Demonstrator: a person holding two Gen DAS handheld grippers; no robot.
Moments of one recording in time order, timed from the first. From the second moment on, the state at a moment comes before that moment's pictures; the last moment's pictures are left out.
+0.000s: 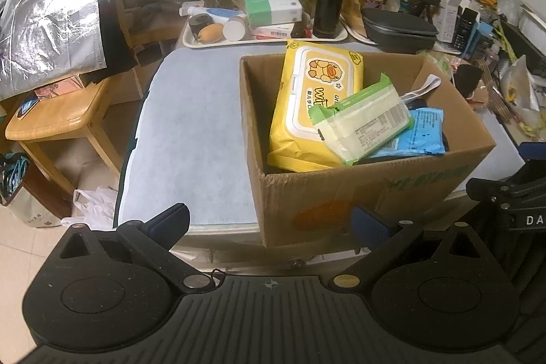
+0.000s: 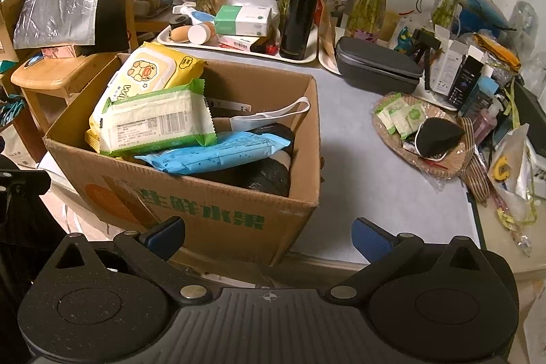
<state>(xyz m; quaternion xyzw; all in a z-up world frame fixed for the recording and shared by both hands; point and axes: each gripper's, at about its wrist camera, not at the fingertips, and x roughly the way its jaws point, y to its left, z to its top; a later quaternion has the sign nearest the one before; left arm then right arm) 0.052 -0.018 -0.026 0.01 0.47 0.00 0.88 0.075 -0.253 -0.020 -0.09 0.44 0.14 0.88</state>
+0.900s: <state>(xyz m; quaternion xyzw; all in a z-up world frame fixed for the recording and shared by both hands) 0.053 -0.018 -0.022 0.02 0.46 0.01 0.89 0.075 -0.252 -0.014 -0.09 0.44 0.14 0.88</state>
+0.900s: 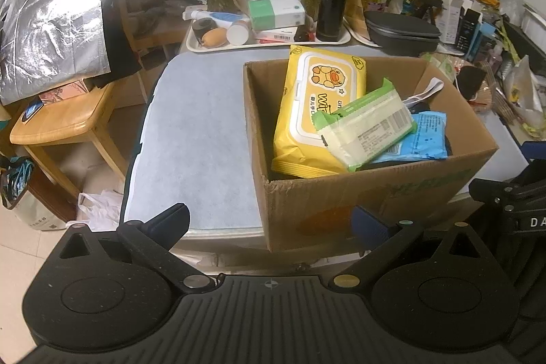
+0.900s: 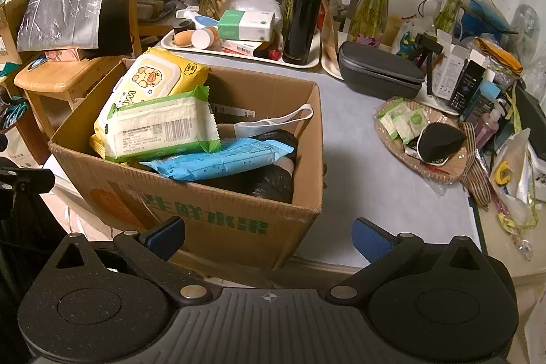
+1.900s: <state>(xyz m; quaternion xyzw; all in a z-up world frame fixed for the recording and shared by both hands) 0.052 -0.020 -0.018 0.02 0.46 0.01 0.89 0.077 -0.252 -0.013 -0.09 0.44 0.14 0.88</state>
